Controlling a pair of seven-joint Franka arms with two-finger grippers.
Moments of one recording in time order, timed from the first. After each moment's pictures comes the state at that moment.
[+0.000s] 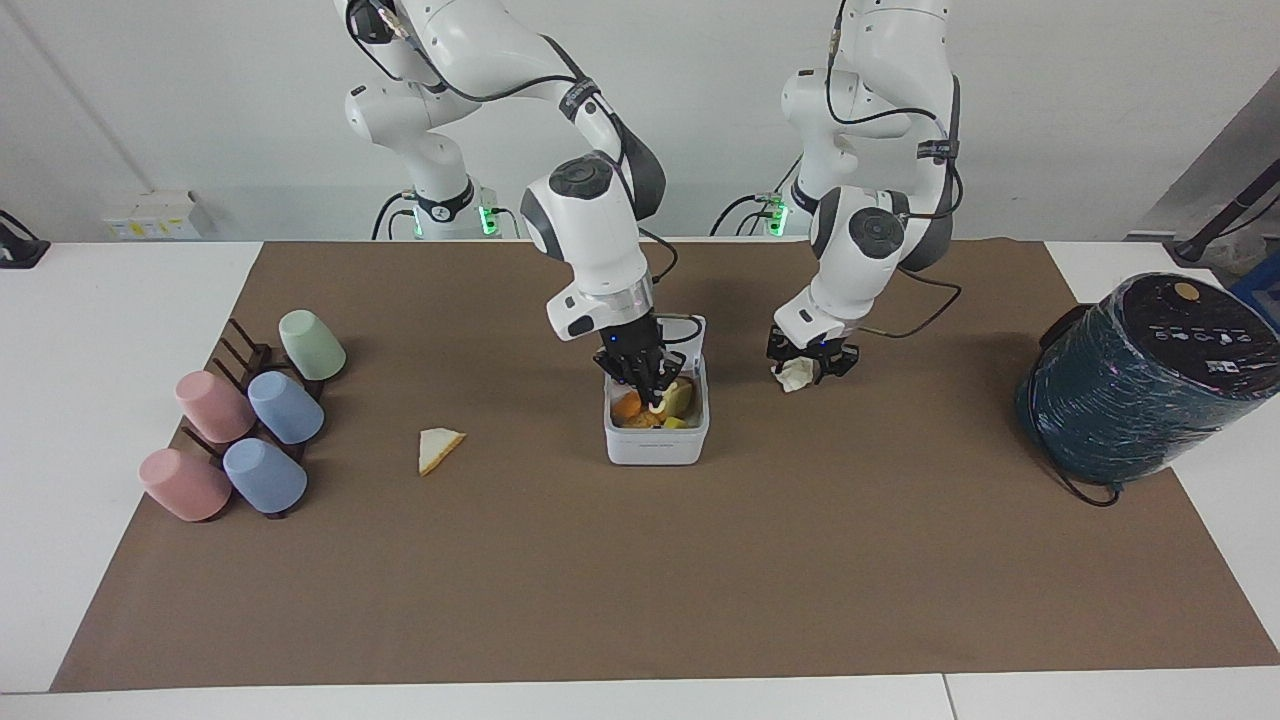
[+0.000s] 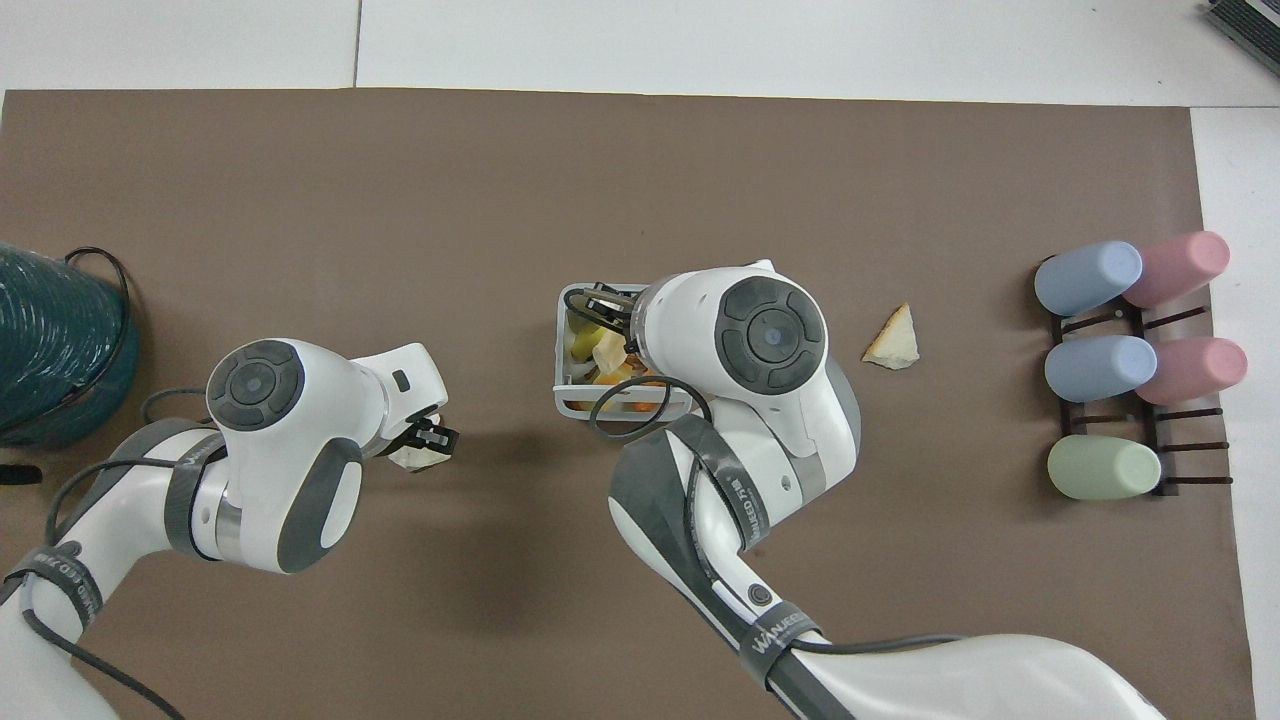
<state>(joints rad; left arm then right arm) -0.31 0.07 -0.03 -2.32 -0.09 2.37 0.10 0.55 0.34 0.02 -1.75 0.10 2.41 0.95</state>
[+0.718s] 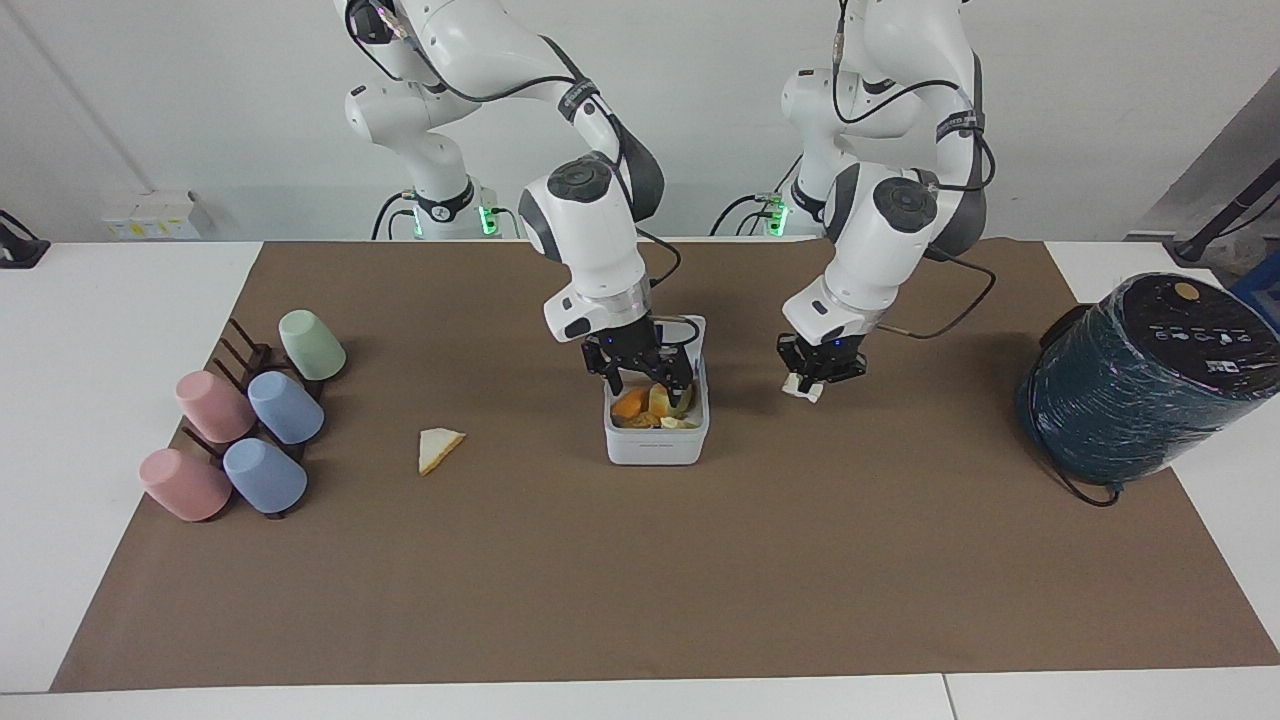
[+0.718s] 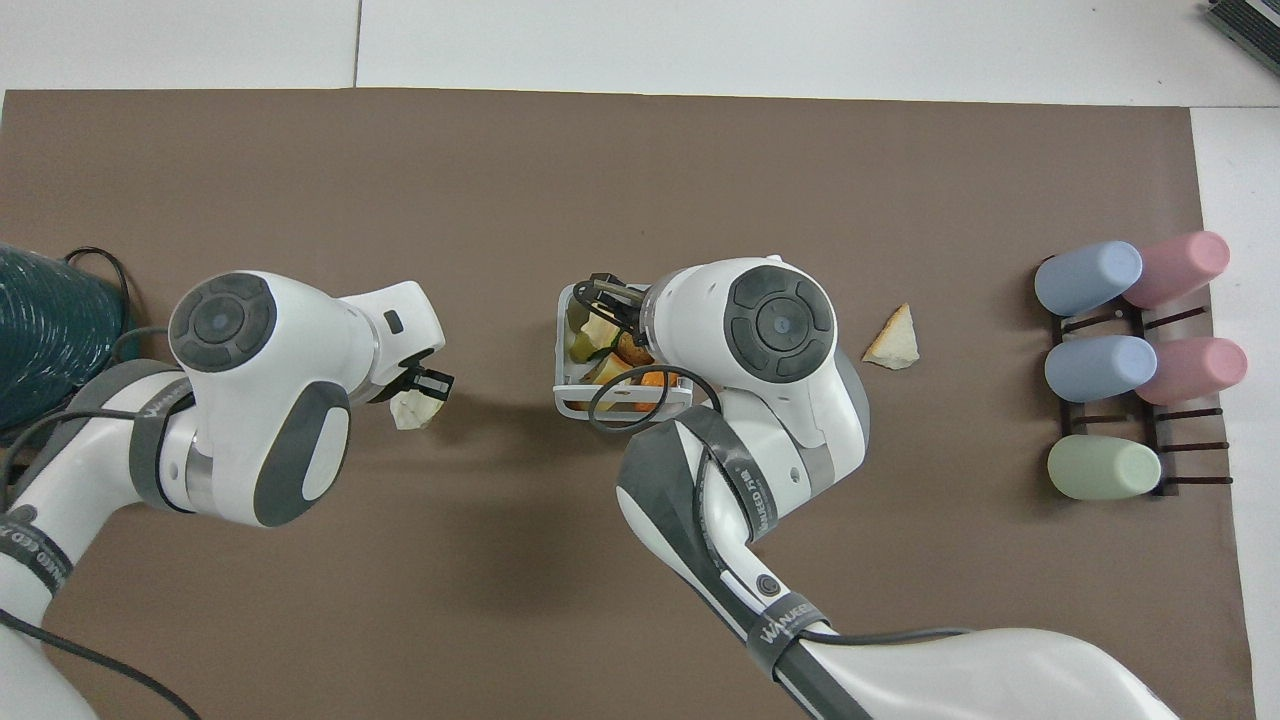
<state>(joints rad) -0.32 0.15 -0.04 -1.88 -0.09 2.12 0.01 0.54 0.34 0.02 -1.74 0.10 2.38 0.95</state>
